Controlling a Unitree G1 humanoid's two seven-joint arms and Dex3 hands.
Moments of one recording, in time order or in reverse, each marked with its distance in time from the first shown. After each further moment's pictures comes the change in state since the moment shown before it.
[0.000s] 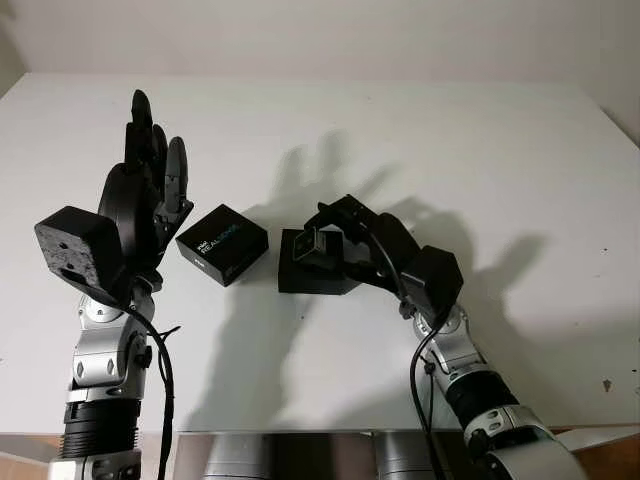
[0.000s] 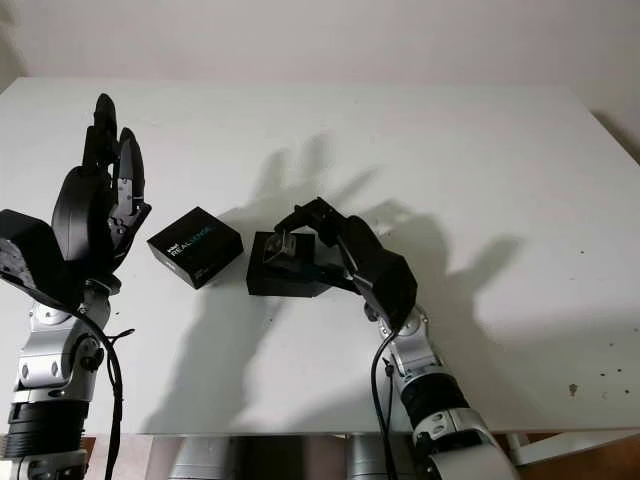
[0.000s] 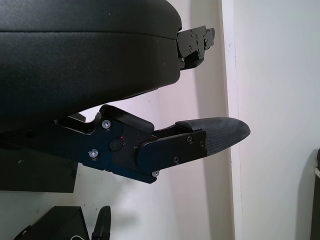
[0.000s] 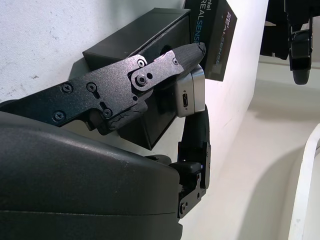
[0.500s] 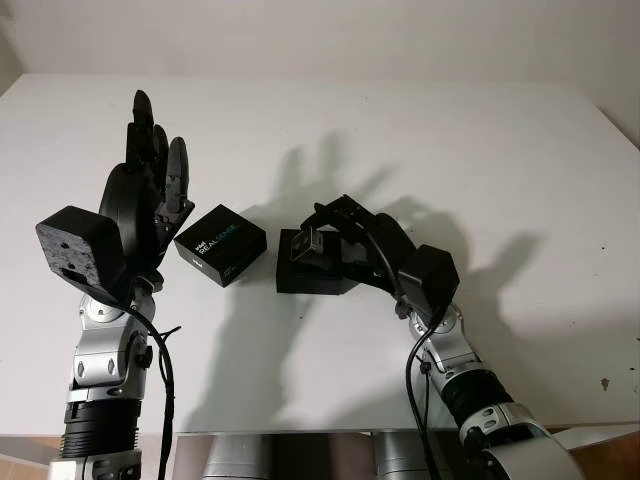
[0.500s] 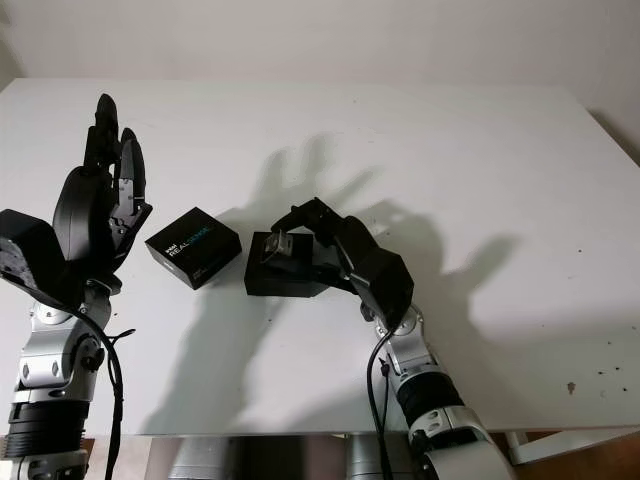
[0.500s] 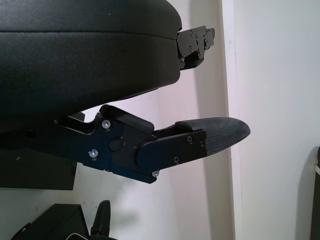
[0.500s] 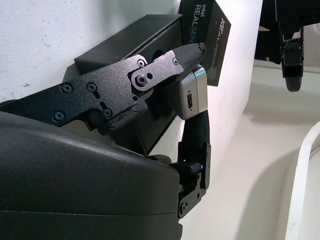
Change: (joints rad) left arm 0.000 0.000 -0.004 0.000 0.000 -0.002 0.001; right arm -0.006 0.019 0.005 0.010 0.002 -0.016 0.020
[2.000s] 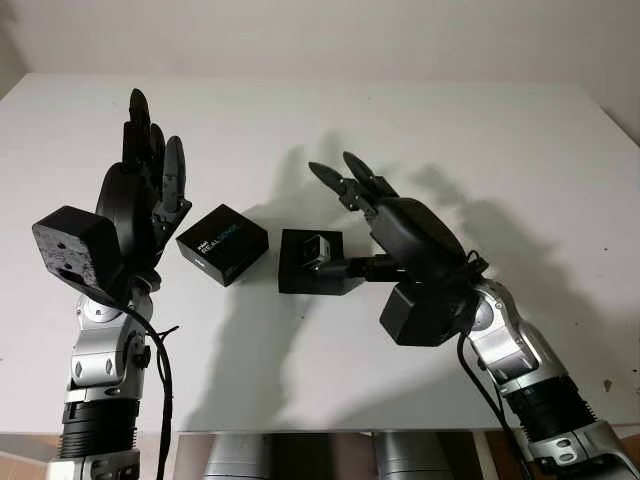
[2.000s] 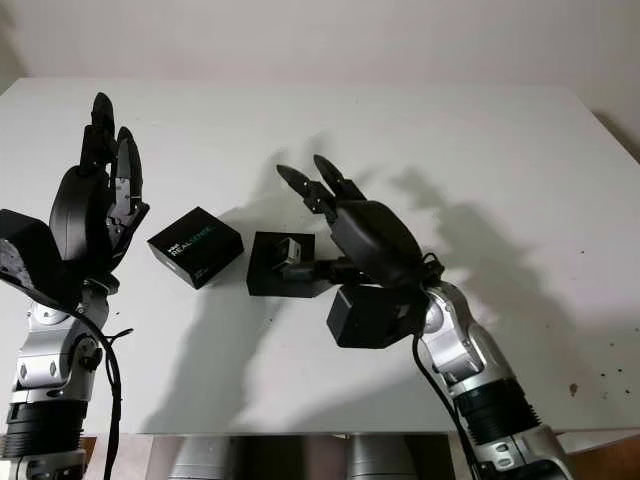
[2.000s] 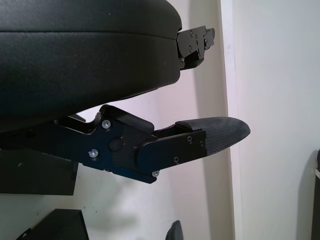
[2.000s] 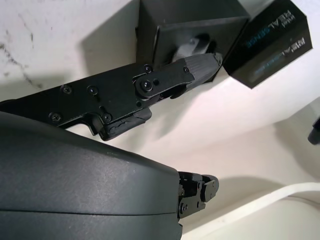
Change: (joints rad) left arm 0.000 0.004 0.007 0.000 0.000 0.001 -0.008; right arm 0.115 -0.309 0.144 -0.656 -0.439 0.227 -0.113
